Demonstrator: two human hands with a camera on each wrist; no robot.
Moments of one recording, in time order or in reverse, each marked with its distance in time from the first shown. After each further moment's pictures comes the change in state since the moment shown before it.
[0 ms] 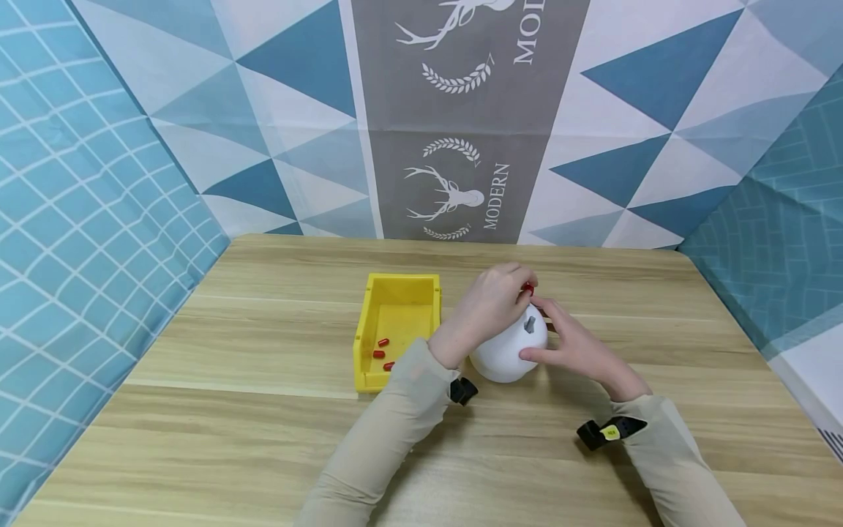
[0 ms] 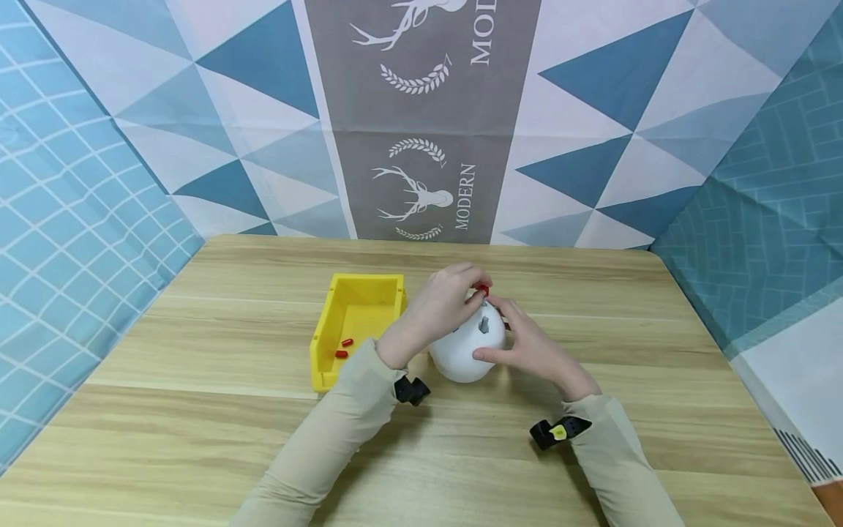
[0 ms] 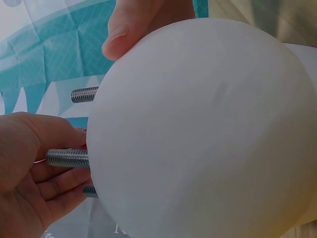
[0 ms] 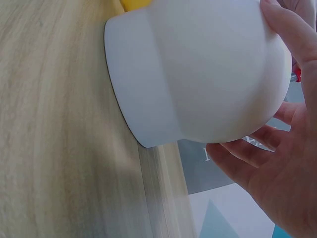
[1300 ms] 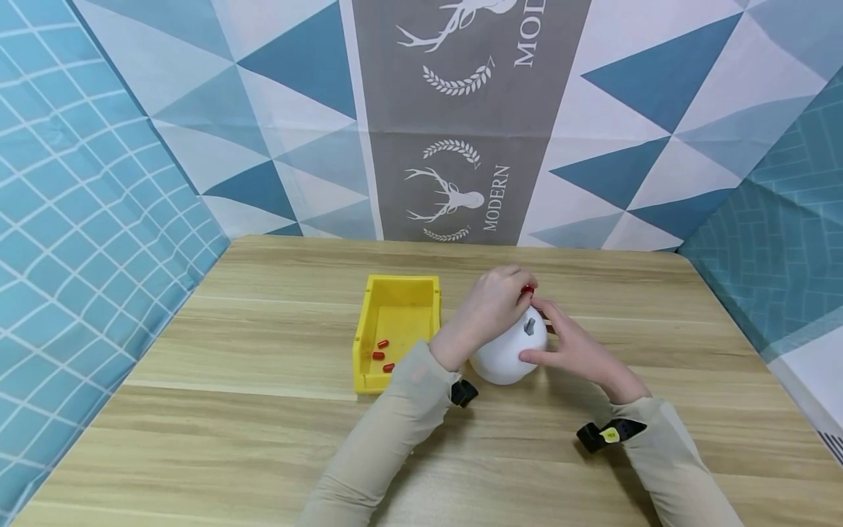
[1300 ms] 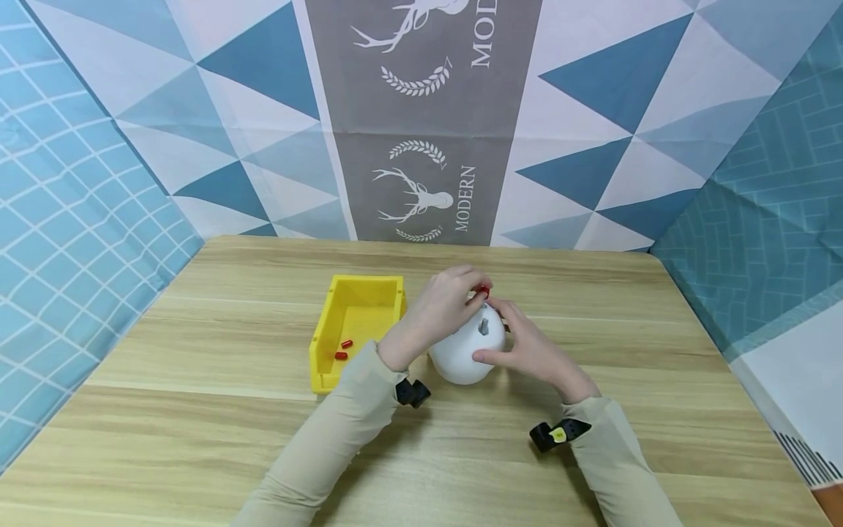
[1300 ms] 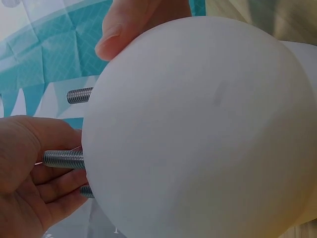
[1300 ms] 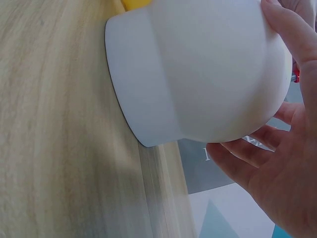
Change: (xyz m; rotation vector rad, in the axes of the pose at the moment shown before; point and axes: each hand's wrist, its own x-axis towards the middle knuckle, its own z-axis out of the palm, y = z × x) left_hand 0.001 -0.001 0.004 0.005 0.032 0.003; right_hand 0.000 -0.001 0.001 -0.012 0.004 -0.008
